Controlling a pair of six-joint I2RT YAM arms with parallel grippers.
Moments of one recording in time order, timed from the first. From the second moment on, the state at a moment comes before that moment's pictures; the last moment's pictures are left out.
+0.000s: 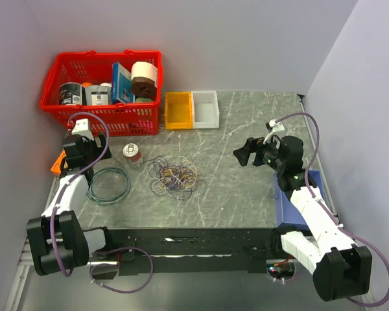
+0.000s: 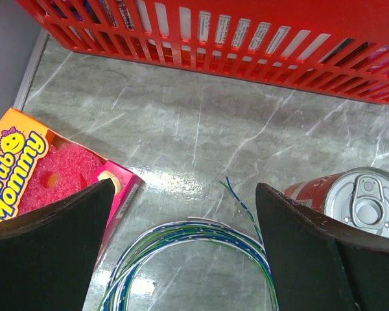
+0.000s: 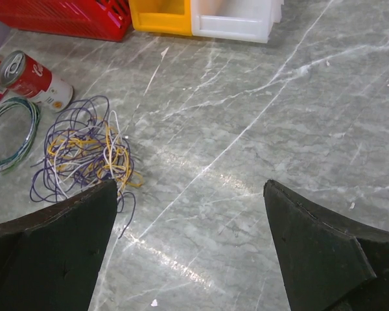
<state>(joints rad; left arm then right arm) 0.23 1.18 0.63 0.09 0.06 -0.04 0.14 0.93 0.65 -0.07 -0.41 0.22</state>
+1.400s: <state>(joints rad) -0.62 1.72 1.10 -0.49 0.22 0.60 0.37 0.93 0.63 -0.01 -0.41 0.14</state>
